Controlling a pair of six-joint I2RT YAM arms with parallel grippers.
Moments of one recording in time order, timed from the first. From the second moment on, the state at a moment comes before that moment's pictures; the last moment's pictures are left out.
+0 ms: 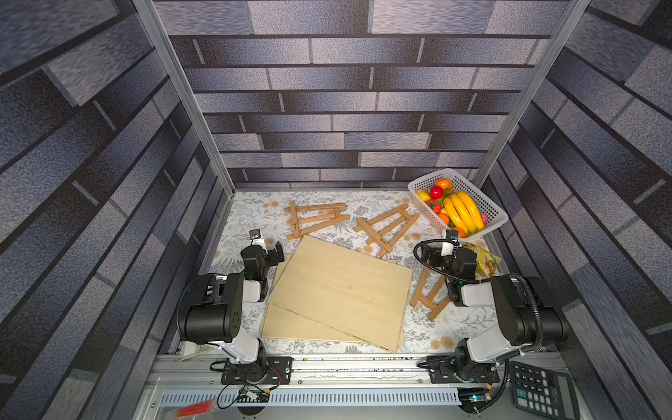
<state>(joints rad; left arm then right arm) 0.07 1.58 0.40 0.81 -0.03 -0.06 0.00 1.56 0.34 0.91 -0.13 0.04</state>
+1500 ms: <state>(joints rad) 0.06 1.55 0.39 0.82 -0.05 -0.05 0.00 1.52 0.34 0.89 -0.12 0.05</state>
